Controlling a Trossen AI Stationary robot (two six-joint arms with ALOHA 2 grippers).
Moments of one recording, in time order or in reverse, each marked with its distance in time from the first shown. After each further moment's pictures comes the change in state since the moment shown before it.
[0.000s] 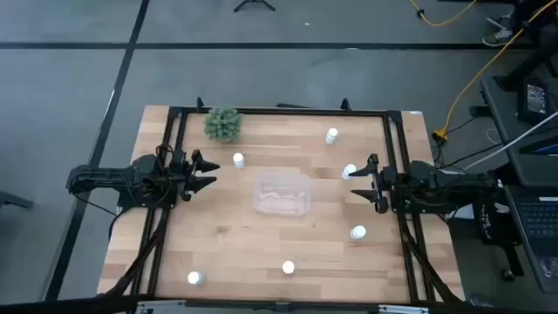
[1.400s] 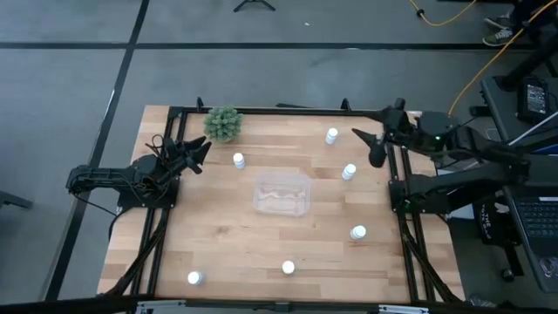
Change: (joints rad) left arm -0.002 0.002 0.000 -0.013 -0.704 -0.046; right arm -0.080 0.800 1.106 -0.587 0.465 -0.056
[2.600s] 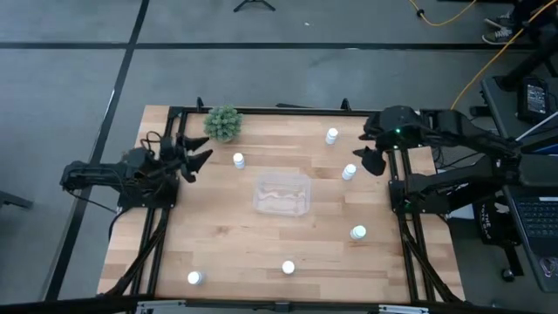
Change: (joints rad) left arm 0.001 0.138 0.205 -0.014 0.307 0.243; right arm -0.117 0.248 0.283 -0.672 -0.319 0.294
